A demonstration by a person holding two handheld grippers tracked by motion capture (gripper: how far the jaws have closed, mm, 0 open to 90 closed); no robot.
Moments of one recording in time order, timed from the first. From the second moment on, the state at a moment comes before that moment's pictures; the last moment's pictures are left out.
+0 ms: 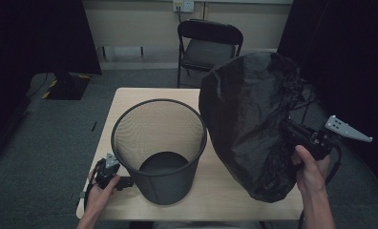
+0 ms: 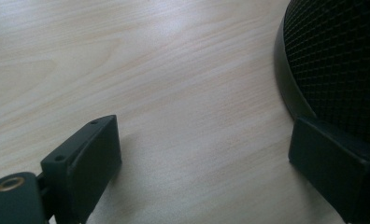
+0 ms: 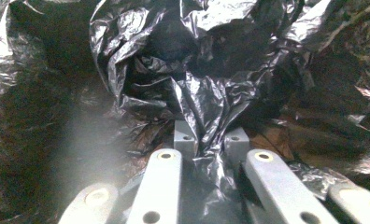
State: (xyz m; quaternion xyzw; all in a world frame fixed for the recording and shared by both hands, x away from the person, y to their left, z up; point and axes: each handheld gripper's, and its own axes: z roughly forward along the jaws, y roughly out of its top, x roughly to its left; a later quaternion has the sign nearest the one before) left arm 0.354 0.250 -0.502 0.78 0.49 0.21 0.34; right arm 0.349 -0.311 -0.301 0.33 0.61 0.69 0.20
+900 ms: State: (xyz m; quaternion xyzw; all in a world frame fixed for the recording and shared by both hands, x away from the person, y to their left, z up) left arm 0.354 0.242 -0.502 0.78 0.48 0.21 0.35; right arm 0.339 -0.268 -0.276 0.26 0.60 0.74 0.17
